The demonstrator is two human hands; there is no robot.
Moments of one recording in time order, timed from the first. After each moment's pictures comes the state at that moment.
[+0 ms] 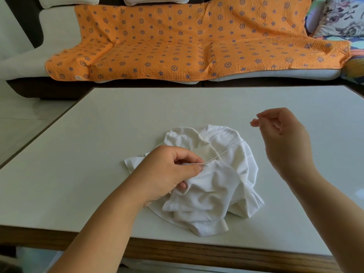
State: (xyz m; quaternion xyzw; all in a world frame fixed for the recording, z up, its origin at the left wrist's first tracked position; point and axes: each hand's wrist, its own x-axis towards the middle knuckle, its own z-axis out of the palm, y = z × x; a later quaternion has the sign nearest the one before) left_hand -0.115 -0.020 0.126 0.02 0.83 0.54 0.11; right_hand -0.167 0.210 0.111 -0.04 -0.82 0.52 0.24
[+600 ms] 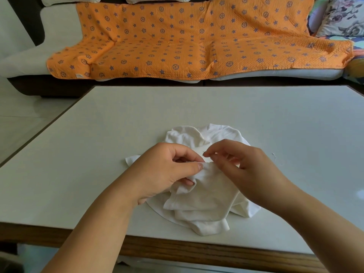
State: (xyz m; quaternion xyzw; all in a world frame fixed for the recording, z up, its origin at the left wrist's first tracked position) left_hand -0.116 -0.026 0.131 0.04 0.80 0.58 0.14; right_hand -0.120 0.167 0.115 0.18 -0.88 0.44 0.04
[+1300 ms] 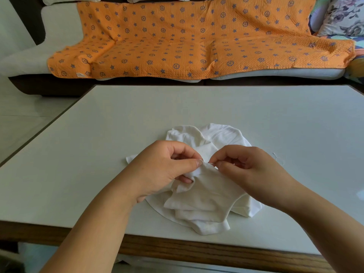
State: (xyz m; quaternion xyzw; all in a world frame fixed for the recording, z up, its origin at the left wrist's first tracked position) left_hand -0.116 -0.028 0.132 0.03 0.80 0.59 0.13; right_hand -0.116 0.171 0.127 0.15 -0.86 0.49 -0.07
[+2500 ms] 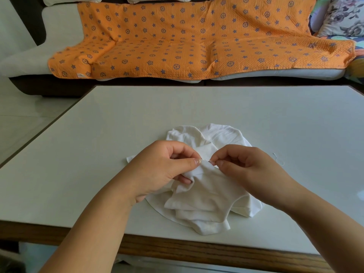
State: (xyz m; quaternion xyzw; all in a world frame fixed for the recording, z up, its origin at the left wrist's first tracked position) left_hand -0.116 -0.031 0.132 0.03 0.79 0.60 0.13; right_hand -0.117 0.173 0.123 0.12 -0.84 0.52 -0.10
